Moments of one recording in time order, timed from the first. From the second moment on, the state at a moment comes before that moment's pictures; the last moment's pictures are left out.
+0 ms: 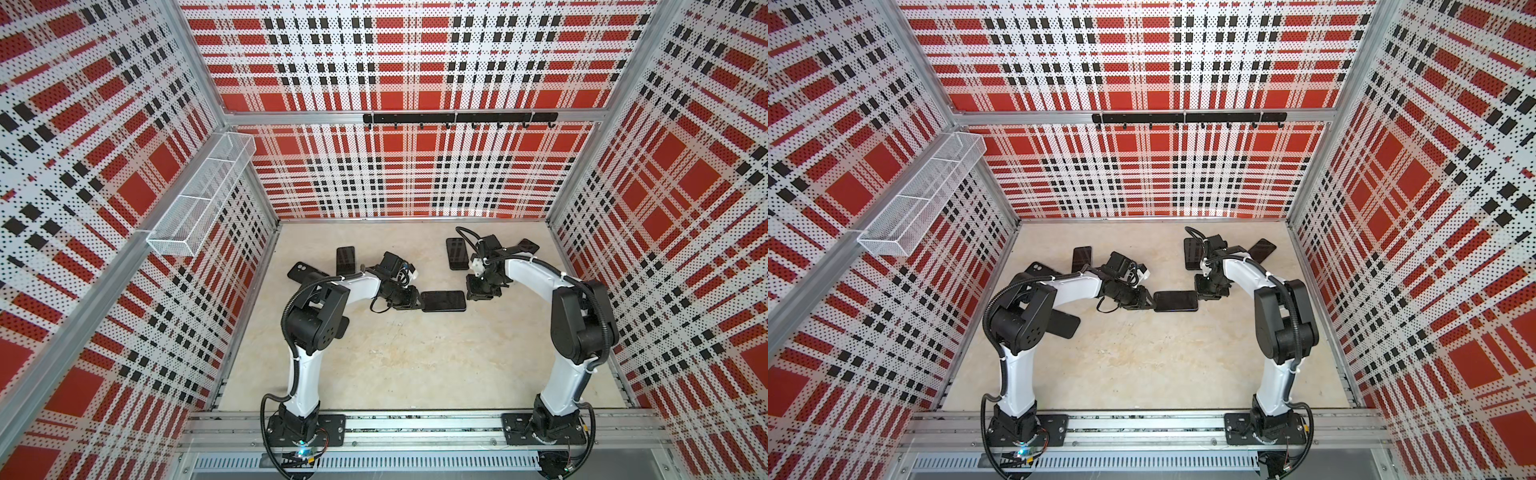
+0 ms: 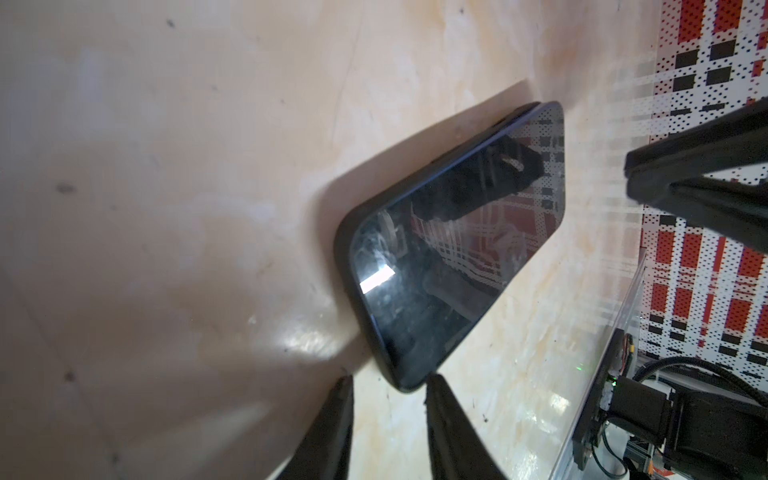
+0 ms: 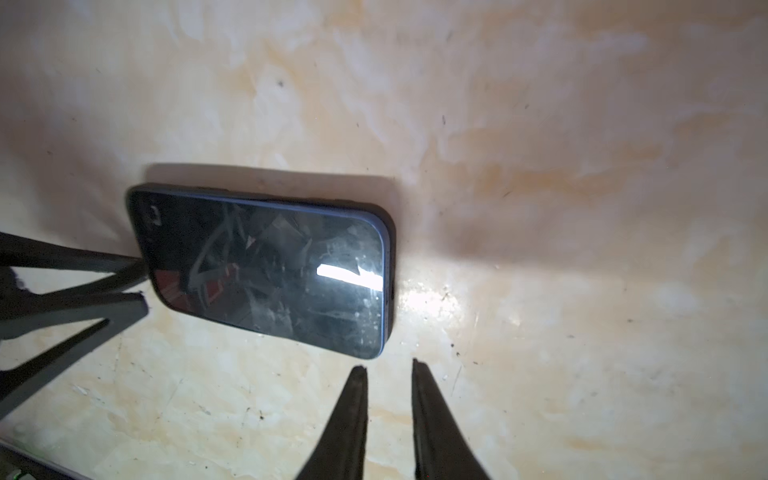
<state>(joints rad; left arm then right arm) -0.50 2.06 1.28 -0.32 0.62 -0.36 0.27 1.87 1.34 -0.85 -0.22 0.24</state>
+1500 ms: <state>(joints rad) -0.51 2.07 1.28 -0.31 0.62 -0.37 0.34 1.92 1.21 -0.65 -0.21 0.38</state>
